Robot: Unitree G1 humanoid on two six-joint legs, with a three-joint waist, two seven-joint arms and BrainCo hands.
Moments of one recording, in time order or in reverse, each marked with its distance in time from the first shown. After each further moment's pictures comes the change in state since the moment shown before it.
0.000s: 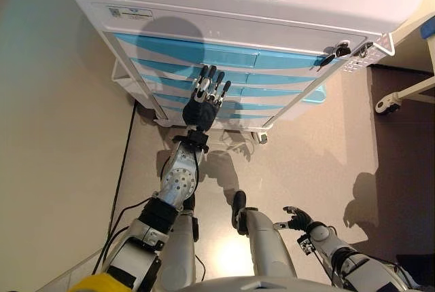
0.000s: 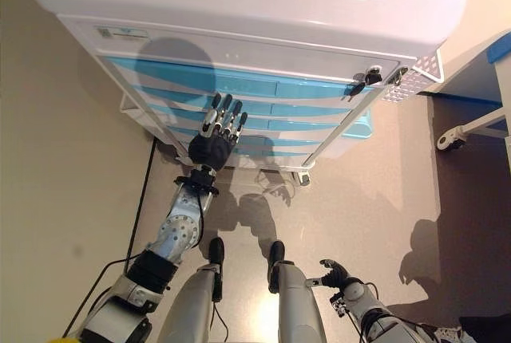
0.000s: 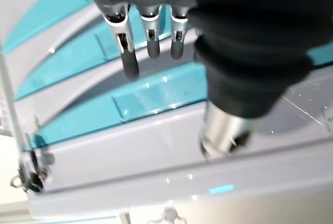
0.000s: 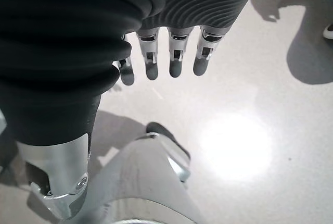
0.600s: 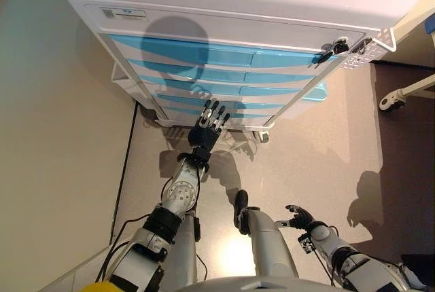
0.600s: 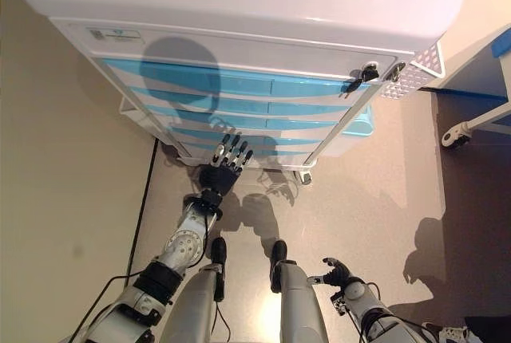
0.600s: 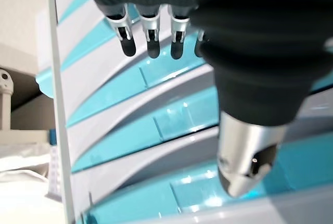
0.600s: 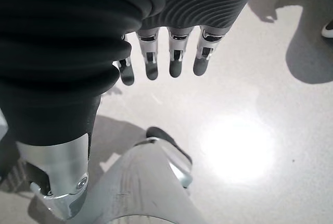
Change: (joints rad) left arm 0.030 -0.027 0.002 0.207 0.034 0.050 0.013; right arm 0.002 0.000 -0.003 -0.012 0.001 0.008 -0.026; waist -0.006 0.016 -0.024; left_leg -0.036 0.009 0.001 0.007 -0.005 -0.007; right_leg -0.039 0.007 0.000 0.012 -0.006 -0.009
